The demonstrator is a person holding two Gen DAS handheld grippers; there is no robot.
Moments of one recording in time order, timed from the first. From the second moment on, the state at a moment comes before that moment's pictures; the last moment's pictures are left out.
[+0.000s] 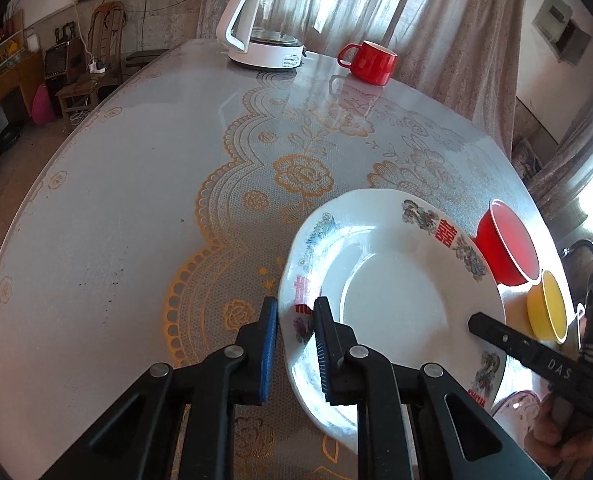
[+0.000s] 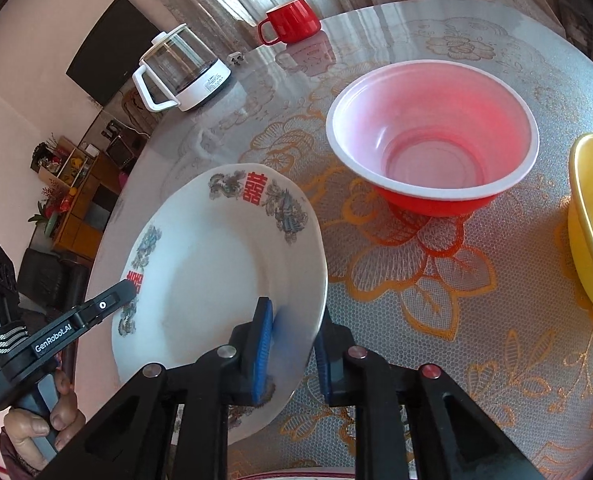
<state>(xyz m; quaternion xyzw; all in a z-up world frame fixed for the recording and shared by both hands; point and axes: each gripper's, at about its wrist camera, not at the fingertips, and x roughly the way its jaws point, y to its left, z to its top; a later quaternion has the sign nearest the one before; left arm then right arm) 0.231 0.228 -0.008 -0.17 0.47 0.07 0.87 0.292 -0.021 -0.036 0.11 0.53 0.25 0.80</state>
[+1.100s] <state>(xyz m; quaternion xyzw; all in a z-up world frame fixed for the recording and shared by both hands) 0.253 0.218 -0.023 -0.18 0.48 0.04 0.86 0.293 -0.028 -0.041 0.09 0.52 0.28 0.80</state>
